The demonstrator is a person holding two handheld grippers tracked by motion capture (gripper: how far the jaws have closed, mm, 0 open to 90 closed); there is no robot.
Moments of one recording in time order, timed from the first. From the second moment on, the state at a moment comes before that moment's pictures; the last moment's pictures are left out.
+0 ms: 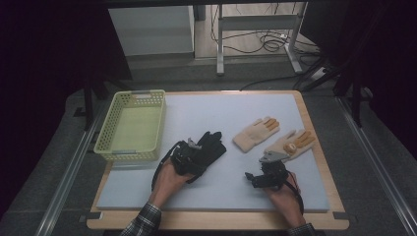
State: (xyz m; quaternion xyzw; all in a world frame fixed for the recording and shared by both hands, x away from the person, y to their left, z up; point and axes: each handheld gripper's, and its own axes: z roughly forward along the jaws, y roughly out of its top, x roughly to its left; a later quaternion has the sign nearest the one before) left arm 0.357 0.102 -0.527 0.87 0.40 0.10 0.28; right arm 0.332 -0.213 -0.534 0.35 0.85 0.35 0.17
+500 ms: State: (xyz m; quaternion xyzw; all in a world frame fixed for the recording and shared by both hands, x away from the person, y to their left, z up) left arm 0.363 0.114 -0.494 0.86 0.39 0.12 0.31; right arm 0.332 -0.213 -0.534 0.35 0.85 0.35 0.18
